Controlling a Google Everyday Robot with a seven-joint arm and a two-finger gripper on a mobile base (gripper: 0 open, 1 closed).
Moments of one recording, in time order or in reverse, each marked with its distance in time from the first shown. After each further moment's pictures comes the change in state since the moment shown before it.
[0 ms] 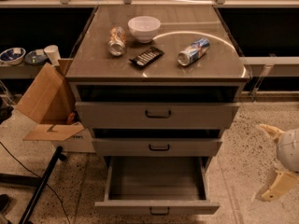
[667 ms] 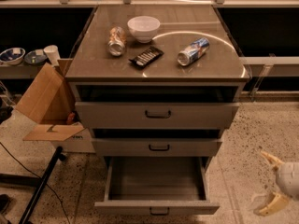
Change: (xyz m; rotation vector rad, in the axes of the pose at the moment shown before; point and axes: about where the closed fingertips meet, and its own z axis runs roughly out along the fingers) arm 0.114 0.009 0.105 -0.014 -0.181 0.093
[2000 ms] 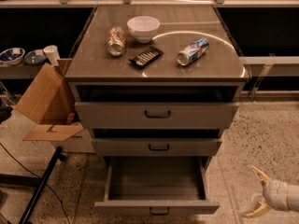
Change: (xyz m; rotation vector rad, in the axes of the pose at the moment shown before) arm 0.117 -0.018 0.119 0.054 -0.241 0.016
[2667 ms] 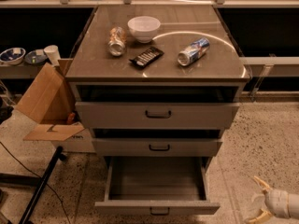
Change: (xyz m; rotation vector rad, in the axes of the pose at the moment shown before) arm 0.079 0.003 0.020 -0.035 -0.019 0.094
